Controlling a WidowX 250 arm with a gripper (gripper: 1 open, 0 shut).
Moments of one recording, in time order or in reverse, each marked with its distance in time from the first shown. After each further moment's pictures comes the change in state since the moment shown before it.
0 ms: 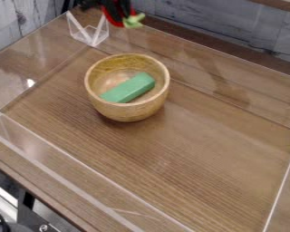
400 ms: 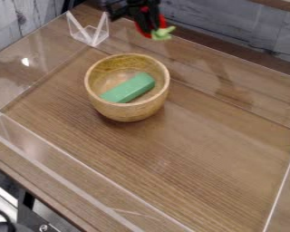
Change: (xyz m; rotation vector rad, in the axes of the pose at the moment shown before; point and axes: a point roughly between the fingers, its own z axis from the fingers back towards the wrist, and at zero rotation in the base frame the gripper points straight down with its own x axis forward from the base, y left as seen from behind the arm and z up) arm -0.033 -0.028 -0.022 -0.036 0.064 -0.161
